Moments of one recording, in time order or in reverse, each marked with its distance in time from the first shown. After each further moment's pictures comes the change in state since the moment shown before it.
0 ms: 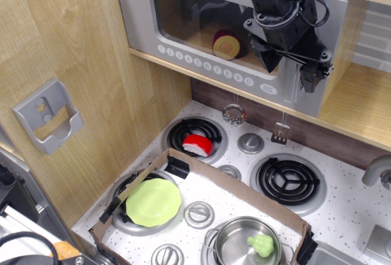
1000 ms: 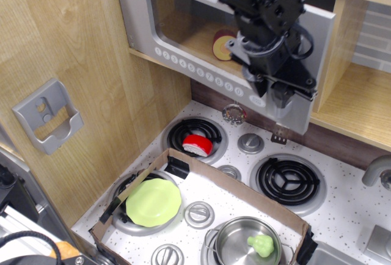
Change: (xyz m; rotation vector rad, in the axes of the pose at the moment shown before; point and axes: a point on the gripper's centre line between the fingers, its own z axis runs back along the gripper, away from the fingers) arm -0.041 0.008 0.012 0.108 0.030 0.059
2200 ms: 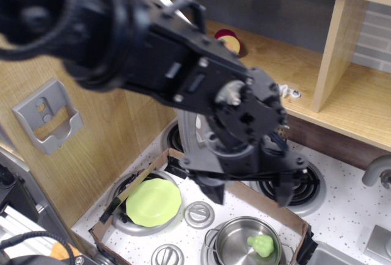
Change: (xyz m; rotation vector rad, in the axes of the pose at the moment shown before) arm -0.095 -0.064 0.030 -0.038 0.166 0.625
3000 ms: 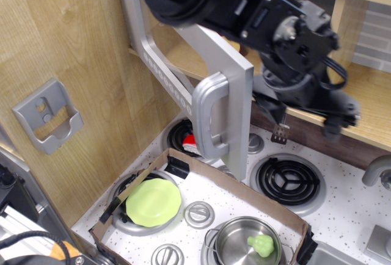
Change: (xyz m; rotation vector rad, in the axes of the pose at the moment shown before) arm 0.075 -0.043 -0.001 -0.092 -0.196 -0.510
